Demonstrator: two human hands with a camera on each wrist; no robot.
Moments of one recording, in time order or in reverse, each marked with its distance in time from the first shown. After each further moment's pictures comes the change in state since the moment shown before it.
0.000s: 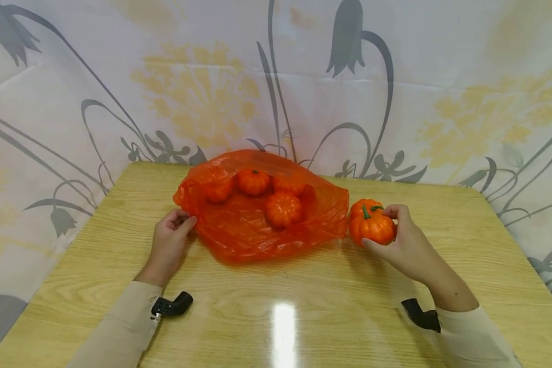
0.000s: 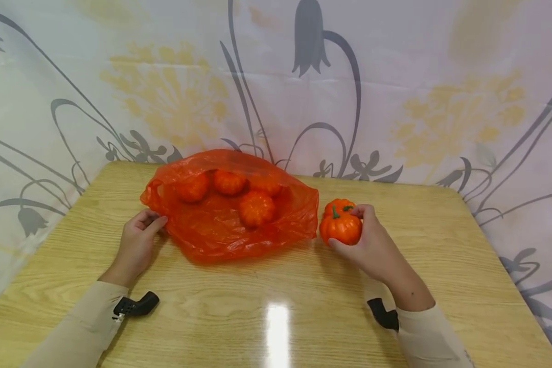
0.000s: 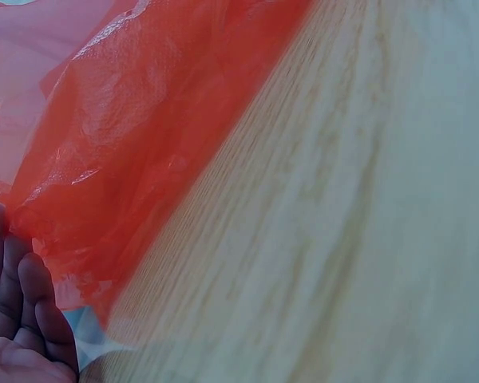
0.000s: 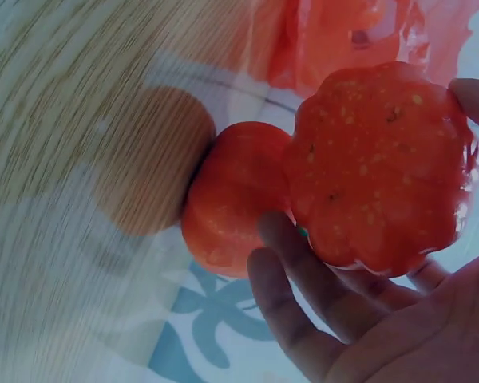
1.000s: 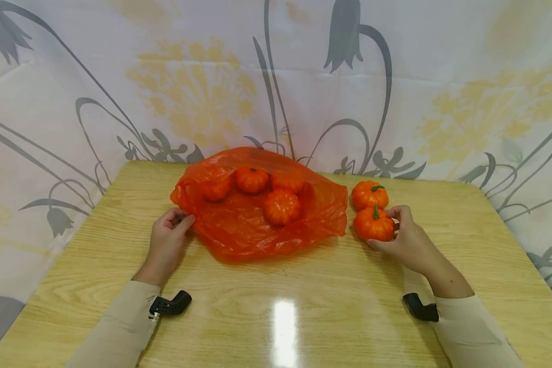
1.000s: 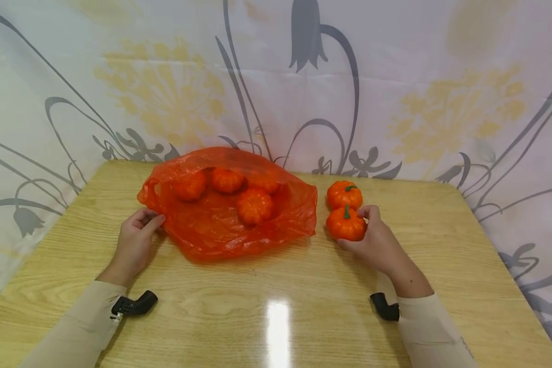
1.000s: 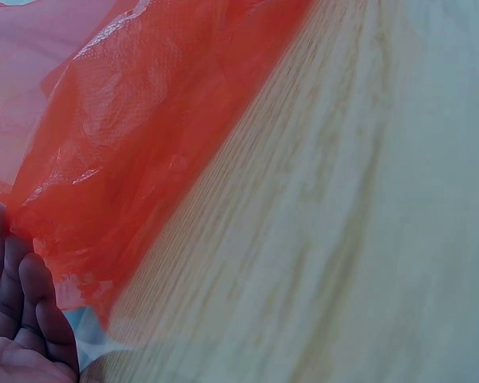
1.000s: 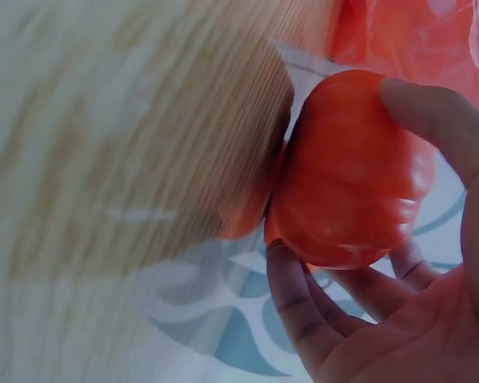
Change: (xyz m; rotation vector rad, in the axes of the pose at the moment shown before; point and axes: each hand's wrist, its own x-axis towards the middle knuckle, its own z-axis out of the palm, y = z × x) left_hand 0.001 -0.001 -0.001 0.025 -0.011 0.002; right_hand 0.011 0.037 0.003 -0.040 -0.010 0.042
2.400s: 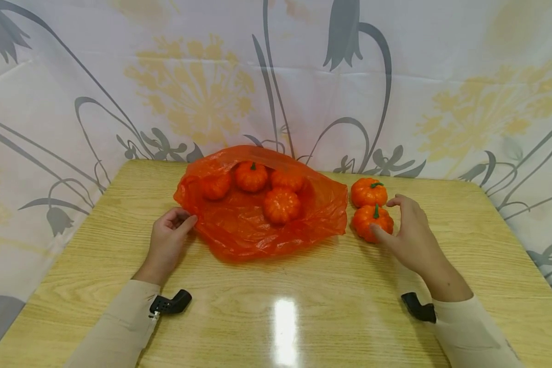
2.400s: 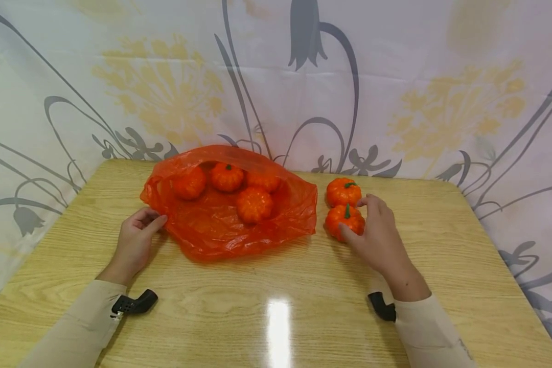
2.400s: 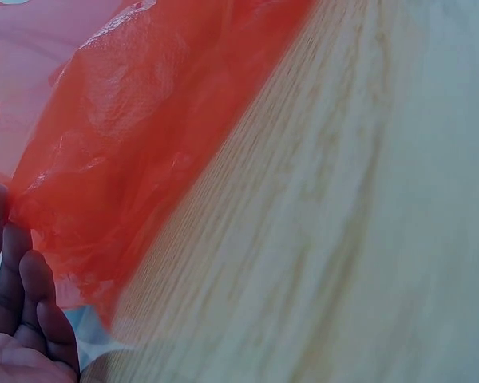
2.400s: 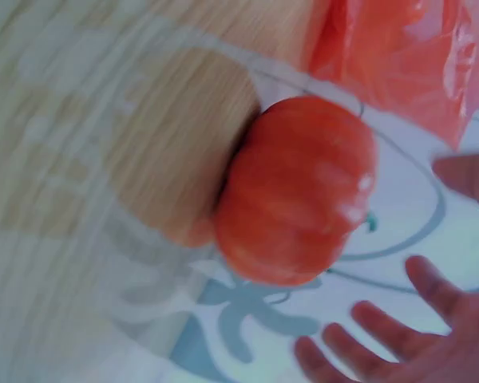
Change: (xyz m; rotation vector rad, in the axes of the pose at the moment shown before) left_hand 0.000 -0.001 -0.001 0.001 -0.017 0.061; right_hand -0.005 -0.022 -0.003 -0.092 0.170 -0.088
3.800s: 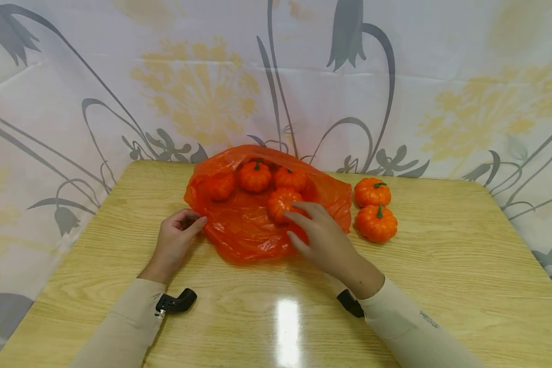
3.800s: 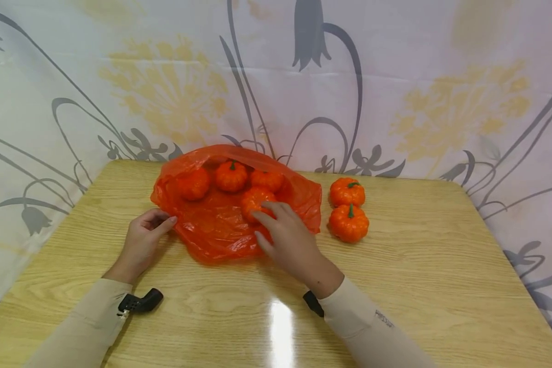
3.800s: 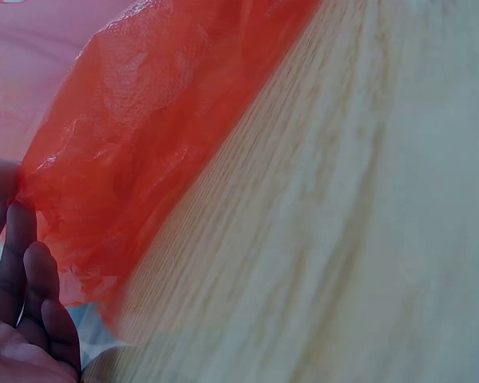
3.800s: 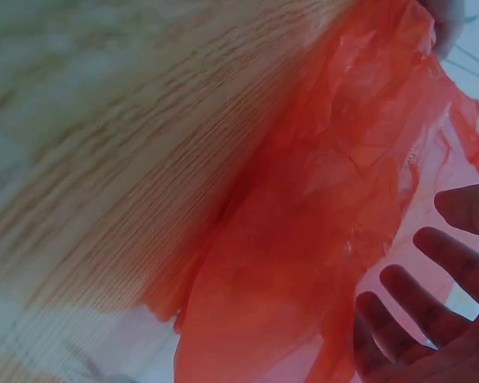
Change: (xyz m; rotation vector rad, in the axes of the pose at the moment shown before) left_hand 0.000 -0.002 -0.001 0.064 -0.091 0.075; right_hand 0.017 -0.121 0.082 -0.102 -0.034 -0.464
